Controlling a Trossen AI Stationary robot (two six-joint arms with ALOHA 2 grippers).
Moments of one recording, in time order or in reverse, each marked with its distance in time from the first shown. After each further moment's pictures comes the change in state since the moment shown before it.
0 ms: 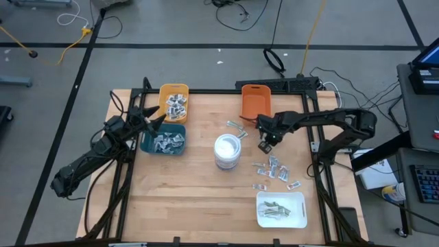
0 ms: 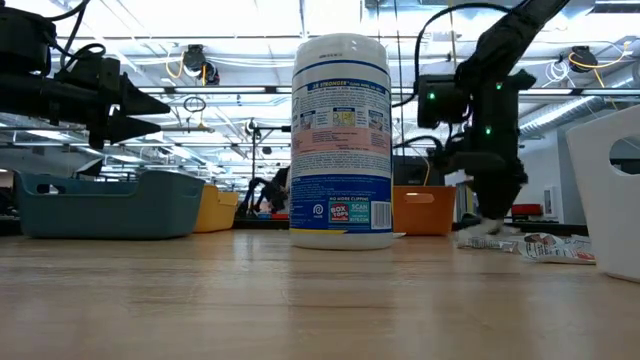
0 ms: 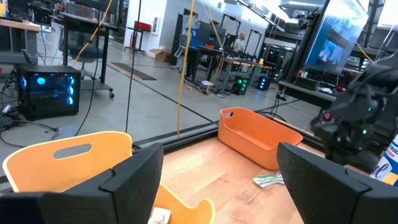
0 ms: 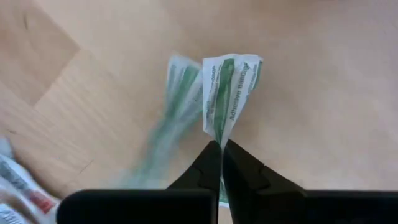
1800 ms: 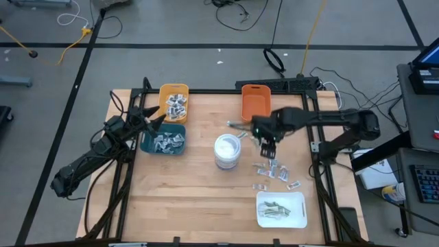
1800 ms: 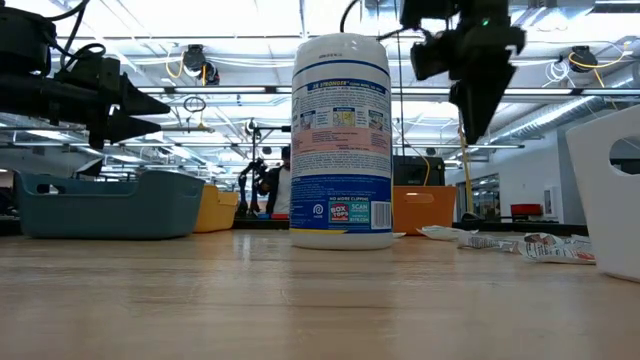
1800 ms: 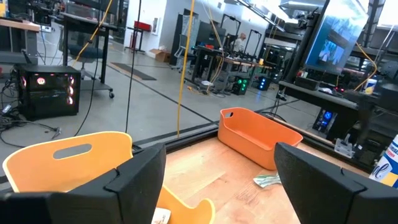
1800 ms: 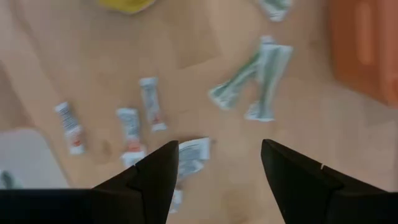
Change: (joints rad) left arm 0.000 0.000 0.000 0.000 0.000 0.000; right arm 0.217 -0.043 0.434 -0.461 0.008 -0.235
